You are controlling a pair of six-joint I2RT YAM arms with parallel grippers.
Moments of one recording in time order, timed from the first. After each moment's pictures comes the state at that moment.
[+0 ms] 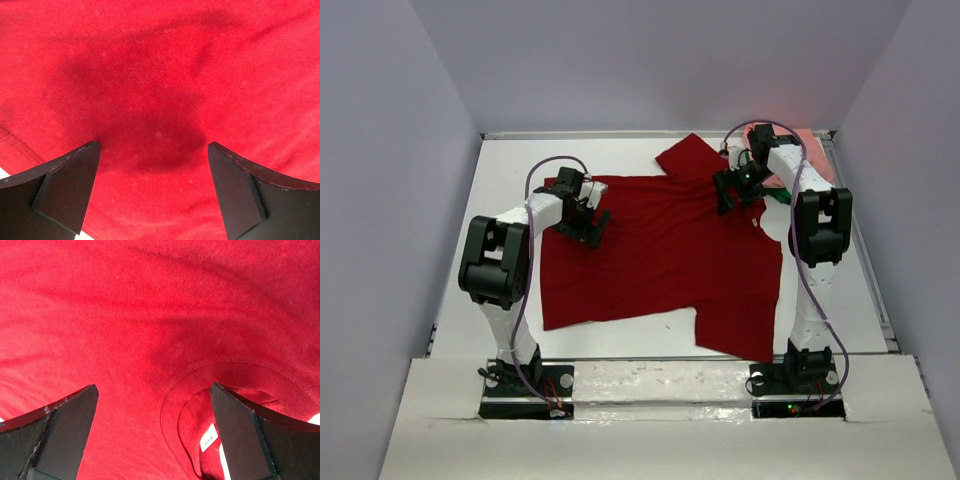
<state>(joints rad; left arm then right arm) -0.25 1.83 1.20 -0.52 0.15 0.18 0.09 2.26 1.97 -1.05 -0.41 -0.34</state>
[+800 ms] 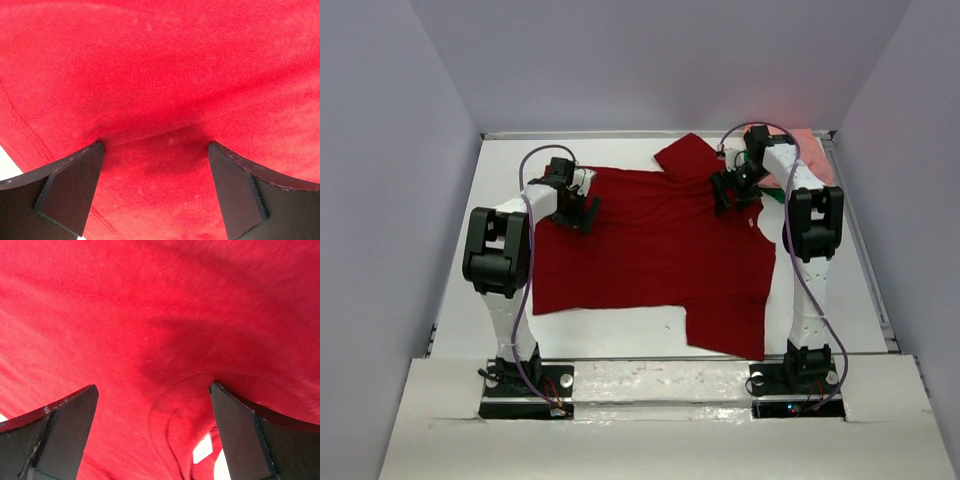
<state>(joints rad) -0.19 1.93 1.29 -0.47 0.07 0.17 0.09 2.34 2.03 -1.09 -0.43 -0.34</state>
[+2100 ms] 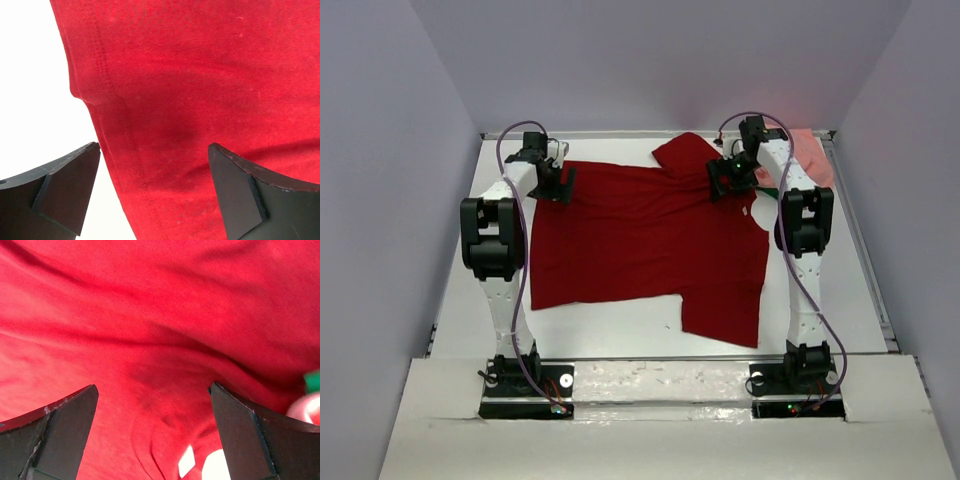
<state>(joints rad) -0.04 2.09 1.63 -0.56 0.05 0.18 0.11 2.50 2.32 -1.07 -0.37 -0.27</state>
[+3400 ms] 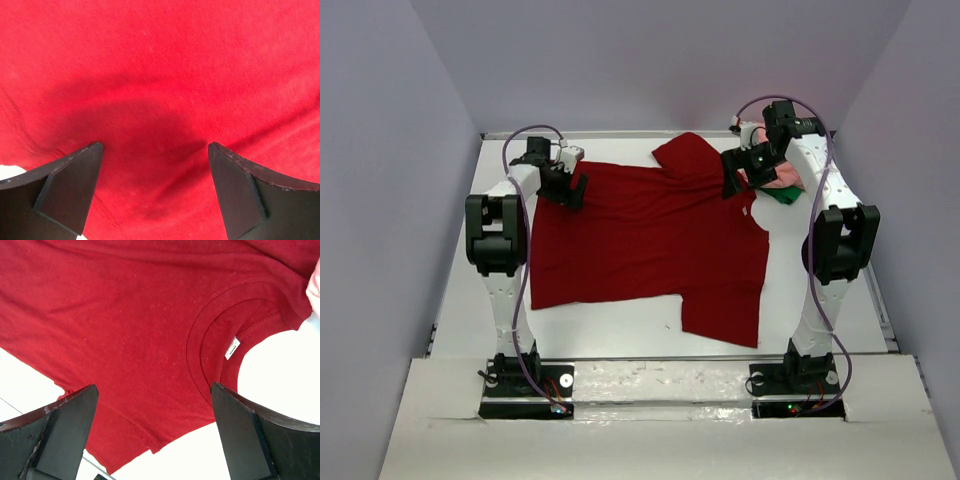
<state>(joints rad) -0.04 2.14 1.61 -0.52 0.33 0.35 0.10 2.03 2.00 -1.15 -0.44 -0.29</state>
